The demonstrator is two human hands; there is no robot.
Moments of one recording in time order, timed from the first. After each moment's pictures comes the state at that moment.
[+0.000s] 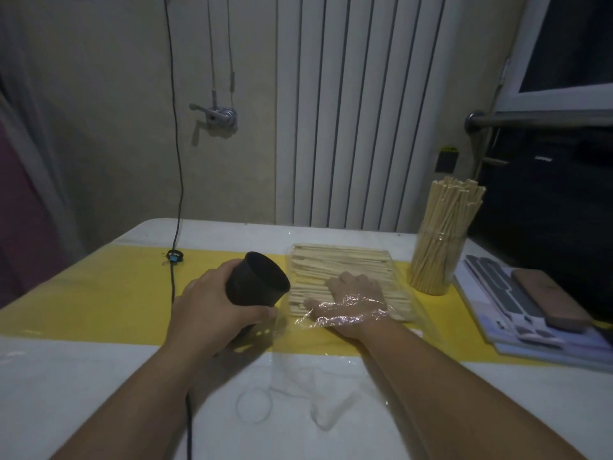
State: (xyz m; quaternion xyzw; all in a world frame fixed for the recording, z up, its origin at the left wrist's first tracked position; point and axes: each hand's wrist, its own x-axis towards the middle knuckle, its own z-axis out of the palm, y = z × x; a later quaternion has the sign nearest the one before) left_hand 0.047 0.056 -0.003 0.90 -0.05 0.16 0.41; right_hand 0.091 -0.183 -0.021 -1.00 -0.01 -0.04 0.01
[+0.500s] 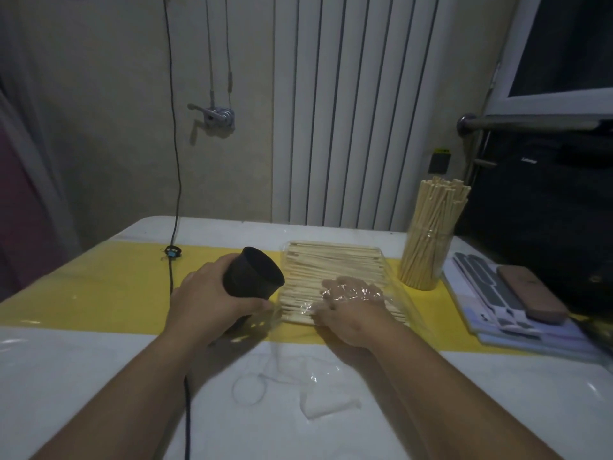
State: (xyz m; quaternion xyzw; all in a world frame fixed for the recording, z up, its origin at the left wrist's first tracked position) left_hand 0.045 0.057 -0.002 0.90 -0.06 0.17 0.39; right_hand 0.052 -0.187 -0.018 -1.00 -0.02 -0.03 0.09
